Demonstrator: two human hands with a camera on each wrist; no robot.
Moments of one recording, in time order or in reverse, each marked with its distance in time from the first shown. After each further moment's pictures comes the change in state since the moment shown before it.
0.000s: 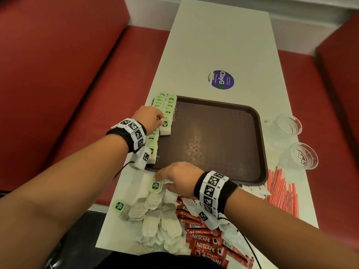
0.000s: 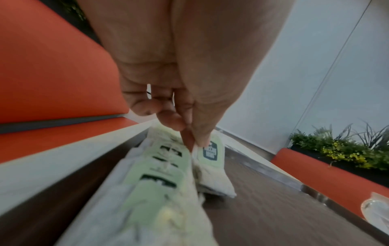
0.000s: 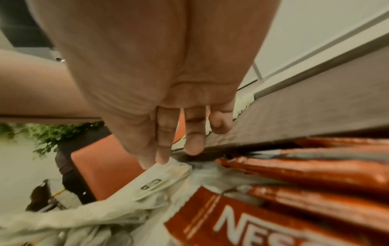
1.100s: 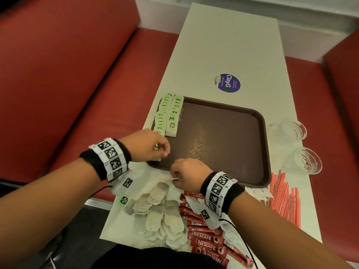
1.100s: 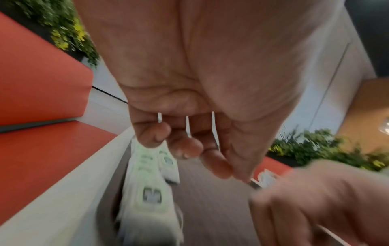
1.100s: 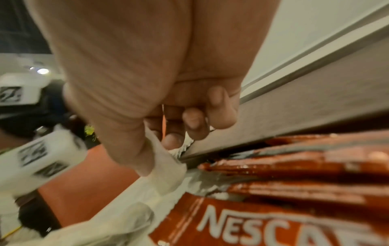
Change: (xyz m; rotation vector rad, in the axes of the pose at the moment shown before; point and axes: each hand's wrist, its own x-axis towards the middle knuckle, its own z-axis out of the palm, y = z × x) left_hand -0.103 -0.001 -0.023 -0.048 -0.303 0.327; right_hand -0.010 0.001 -0.007 -0.067 0.087 0.048
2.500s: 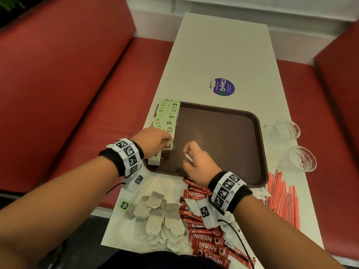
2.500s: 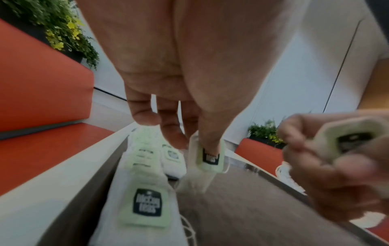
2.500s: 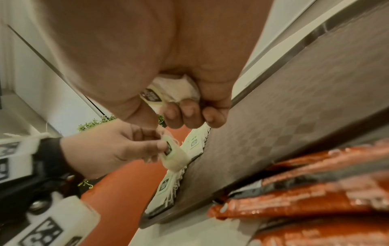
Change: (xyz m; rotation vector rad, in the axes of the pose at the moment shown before) left_hand 0.037 0.001 0.007 0.171 0.146 -0.122; right_hand -0.020 0.005 -0.018 0.492 0.373 0.273
